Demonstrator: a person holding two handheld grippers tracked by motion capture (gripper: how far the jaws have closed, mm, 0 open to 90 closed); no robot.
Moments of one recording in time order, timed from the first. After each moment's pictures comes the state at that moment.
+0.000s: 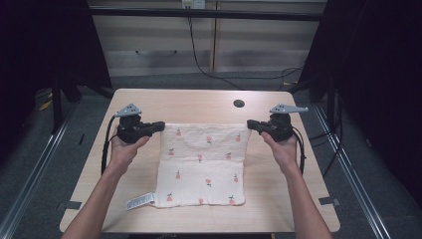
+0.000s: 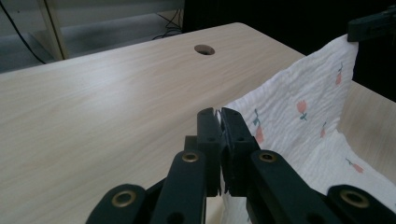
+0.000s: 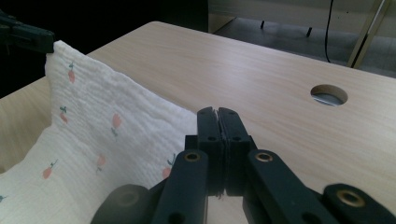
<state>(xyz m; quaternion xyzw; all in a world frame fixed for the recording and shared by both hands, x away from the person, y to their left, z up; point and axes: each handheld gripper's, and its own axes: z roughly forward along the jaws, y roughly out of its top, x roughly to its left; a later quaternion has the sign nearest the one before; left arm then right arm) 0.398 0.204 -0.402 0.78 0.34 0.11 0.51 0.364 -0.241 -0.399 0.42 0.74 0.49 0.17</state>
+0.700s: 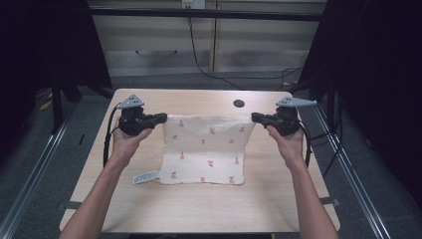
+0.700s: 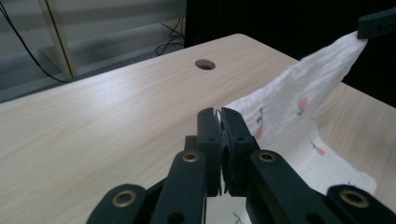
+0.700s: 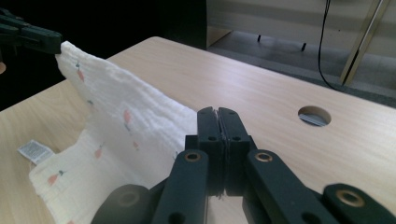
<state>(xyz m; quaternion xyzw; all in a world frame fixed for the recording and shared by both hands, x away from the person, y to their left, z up) 0.401 0.193 -0.389 0.78 0.33 0.12 0.52 0.362 -0.250 -0.378 0.41 0.74 0.50 0.18</state>
